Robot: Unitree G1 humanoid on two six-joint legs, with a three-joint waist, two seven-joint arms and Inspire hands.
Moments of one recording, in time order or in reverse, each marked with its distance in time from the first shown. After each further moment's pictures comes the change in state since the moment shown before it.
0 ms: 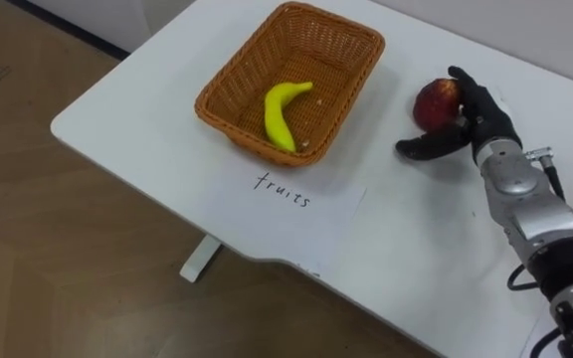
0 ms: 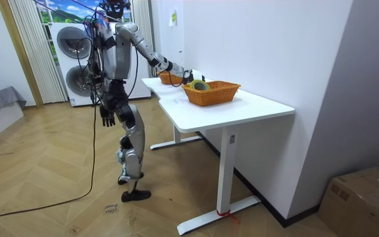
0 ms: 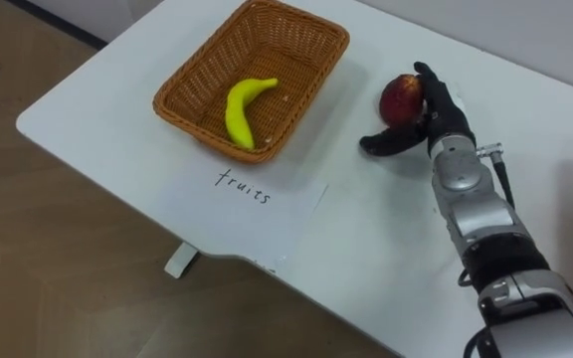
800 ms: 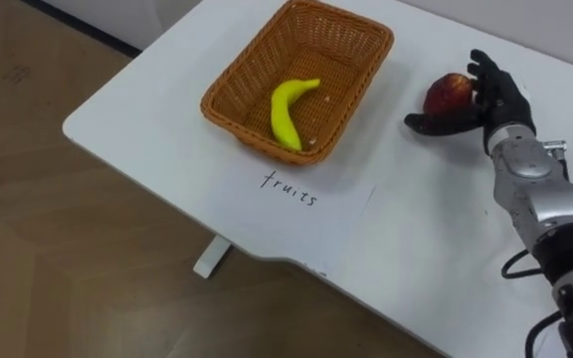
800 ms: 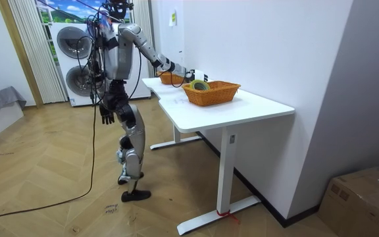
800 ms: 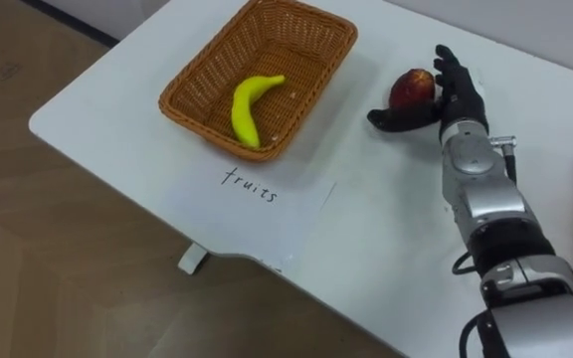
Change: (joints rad) left arm 0.008 -0.004 0.001 -0.039 -0.046 -0.008 0.033; right arm -0.062 -0.004 -0.050 0.063 0.171 -0.028 -0.028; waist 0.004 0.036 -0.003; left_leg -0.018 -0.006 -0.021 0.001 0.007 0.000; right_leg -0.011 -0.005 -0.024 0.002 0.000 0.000
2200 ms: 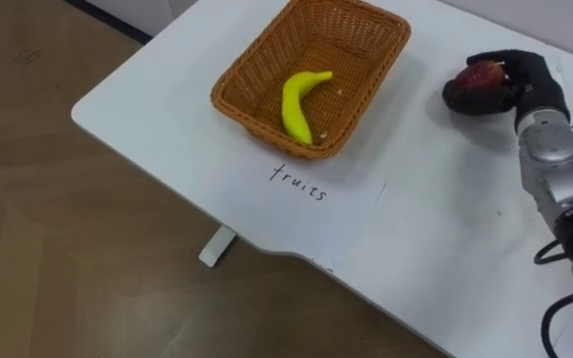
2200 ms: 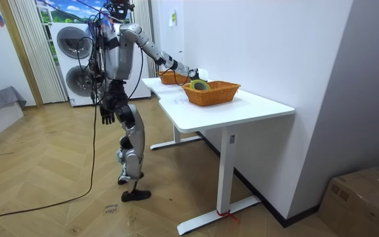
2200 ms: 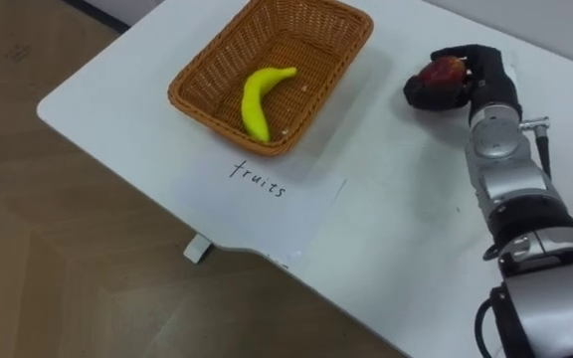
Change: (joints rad) left arm -0.071 0.002 -0.001 0.046 -0.004 0.007 0.014; right arm -0.105 -0.063 0.045 0.174 -0.134 -0.022 -0.006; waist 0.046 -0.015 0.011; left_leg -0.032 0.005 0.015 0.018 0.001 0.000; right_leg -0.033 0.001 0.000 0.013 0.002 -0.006
